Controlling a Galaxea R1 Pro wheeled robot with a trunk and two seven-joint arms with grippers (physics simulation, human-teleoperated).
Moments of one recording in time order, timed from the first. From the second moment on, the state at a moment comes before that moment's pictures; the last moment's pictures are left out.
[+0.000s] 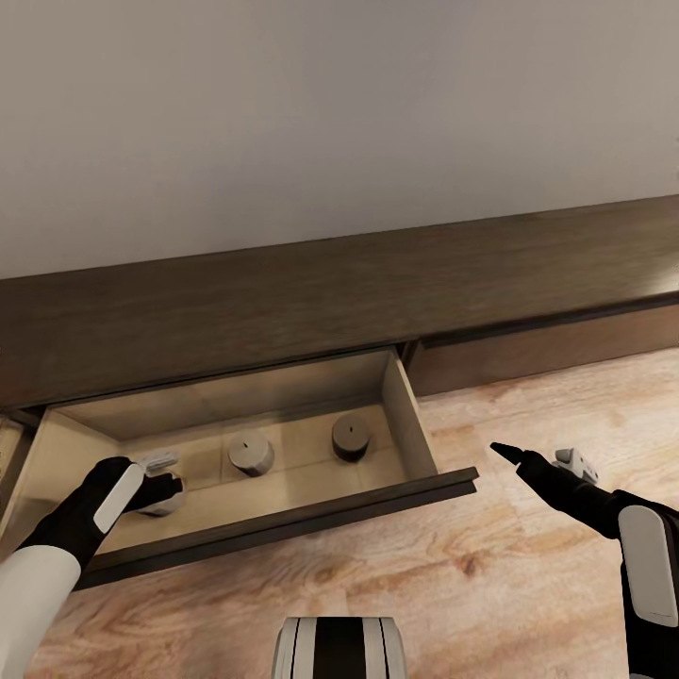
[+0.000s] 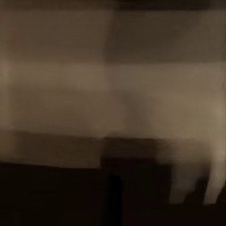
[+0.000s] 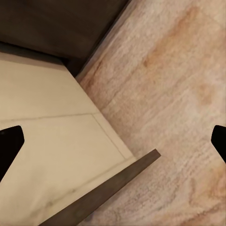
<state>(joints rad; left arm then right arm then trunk) -0.75 0.32 -0.12 -0.74 0.60 0.80 0.31 -0.40 -0.07 -0.49 -1.58 -0.69 1.04 0.04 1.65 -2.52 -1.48</state>
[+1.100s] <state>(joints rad) -0.75 0.32 -0.13 -0.74 0.60 0.81 0.30 -0.40 -0.07 -0.49 -1.58 -0.69 1.04 0.04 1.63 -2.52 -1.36</state>
